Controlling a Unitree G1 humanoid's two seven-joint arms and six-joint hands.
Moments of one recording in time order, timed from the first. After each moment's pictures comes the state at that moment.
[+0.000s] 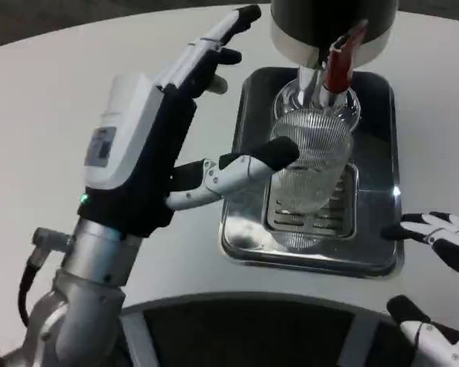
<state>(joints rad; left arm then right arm) -0.38 0.34 -0.10 -0.14 0.48 -0.37 0.20 0.47 -0.40 -0.33 -0.98 -0.39 0.02 0.43</state>
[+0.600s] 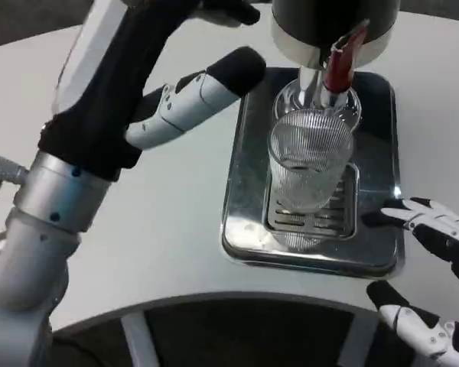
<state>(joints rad) -0.53 0.39 0.02 -0.30 0.07 -0.21 -0.17 0.38 -0.38 -0.23 -0.98 -0.45 0.09 0.43</state>
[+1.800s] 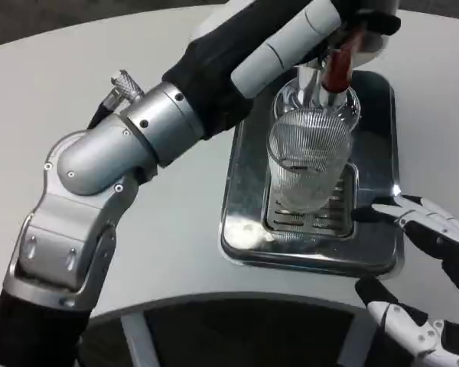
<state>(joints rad) -0.87 0.32 -0.09 -0.06 -0.19 0.16 -0.55 0.39 -0.34 -0.18 -1.03 -0.49 0.13 0.43</state>
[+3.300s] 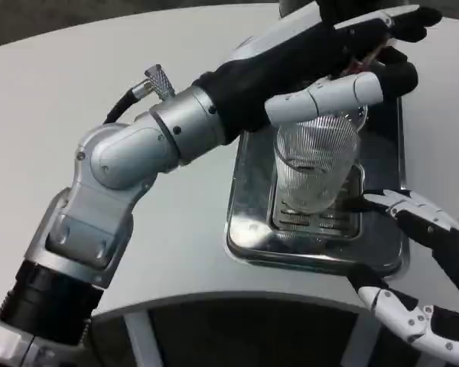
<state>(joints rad) -0.95 0.35 -0.21 0.18 0.05 -0.15 -0.60 0.31 -0.33 -0.14 -1.00 -0.47 0.19 0.43</state>
